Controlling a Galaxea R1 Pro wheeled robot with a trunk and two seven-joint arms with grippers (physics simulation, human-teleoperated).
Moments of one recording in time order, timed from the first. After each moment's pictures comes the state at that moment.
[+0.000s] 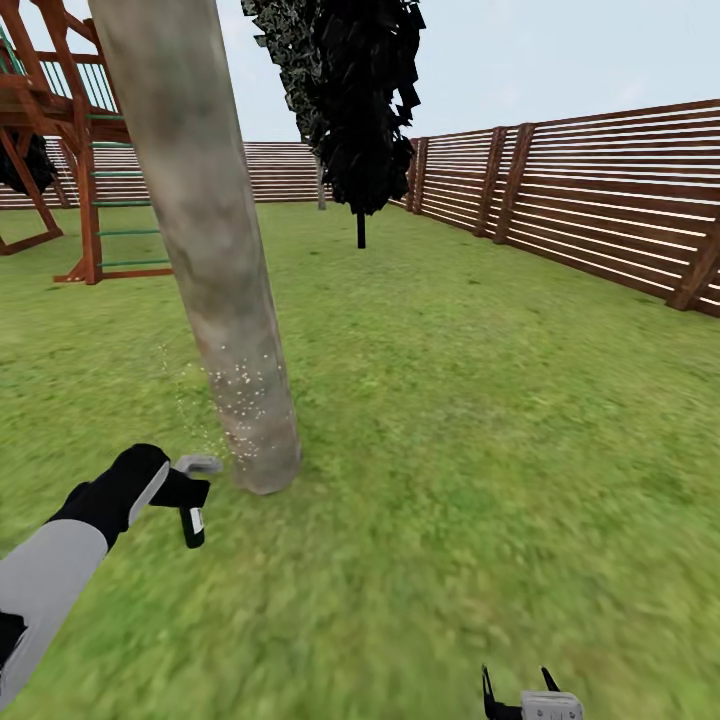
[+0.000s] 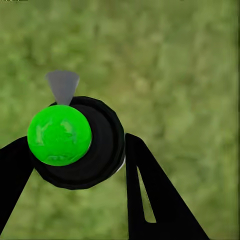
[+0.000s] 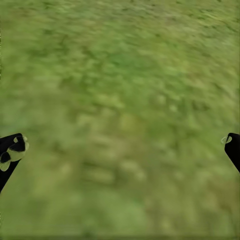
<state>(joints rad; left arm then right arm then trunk) -0.95 0.31 -0.26 -0.60 0.15 0.93 -0.24 -0.33 -0.01 0.09 -0.02 0.16 -0.99 -0.35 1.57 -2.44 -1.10</state>
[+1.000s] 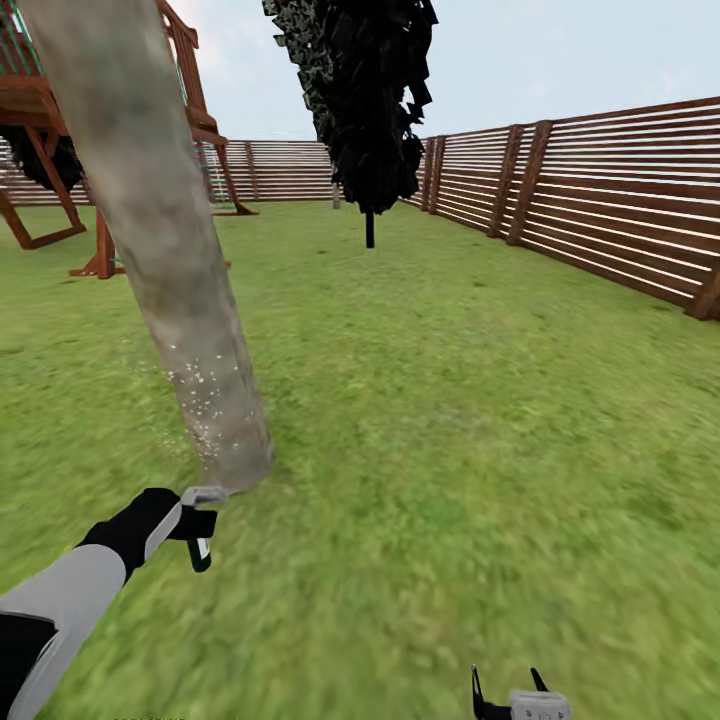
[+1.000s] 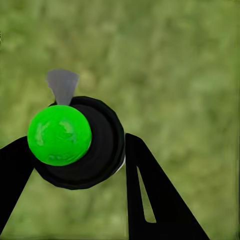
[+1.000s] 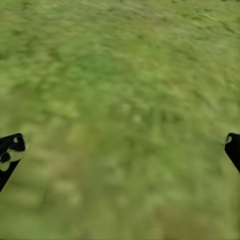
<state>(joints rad) -0.91 0.24 -0.24 -0.36 0.22 0.63 -0.11 -0.33 0.02 0.09 -0.02 0.16 -0.99 -0.35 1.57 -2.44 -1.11</state>
